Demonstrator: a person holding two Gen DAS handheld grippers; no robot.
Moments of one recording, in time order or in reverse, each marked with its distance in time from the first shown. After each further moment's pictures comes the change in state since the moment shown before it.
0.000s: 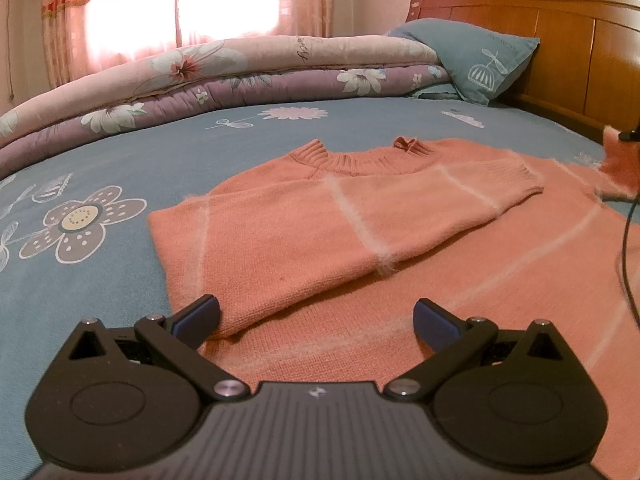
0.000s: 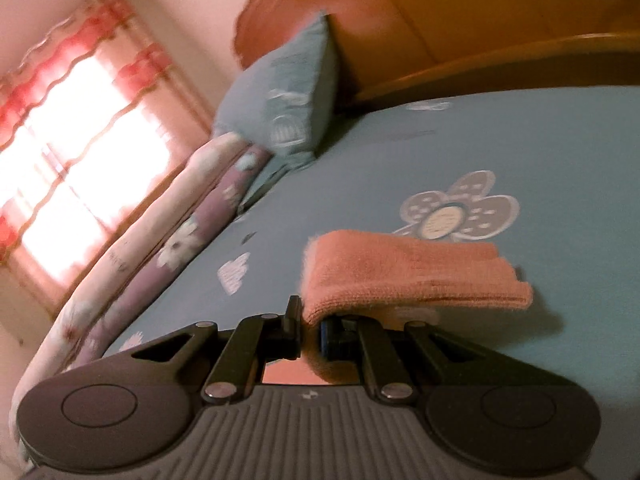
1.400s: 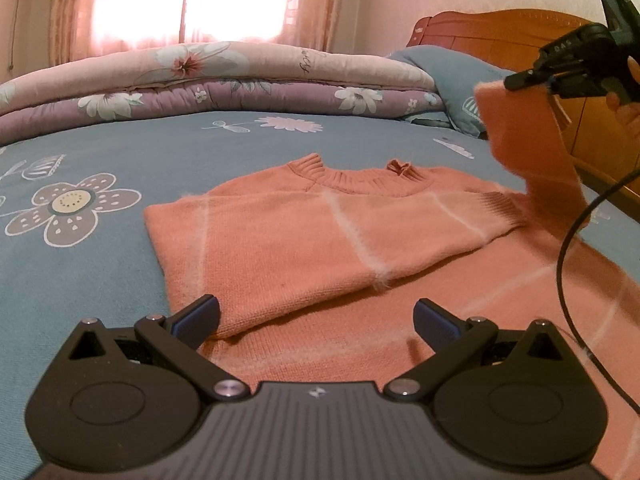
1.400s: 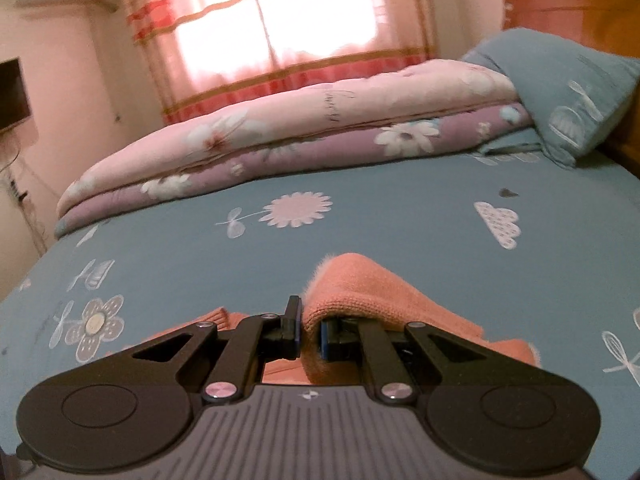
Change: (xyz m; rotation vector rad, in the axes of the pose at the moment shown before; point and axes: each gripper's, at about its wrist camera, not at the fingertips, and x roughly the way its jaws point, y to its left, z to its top) left arm -0.004 0.014 -0.002 -0.099 -0.042 -0.081; right arm 0.031 0.305 -0.099 -0.633 0.311 0.265
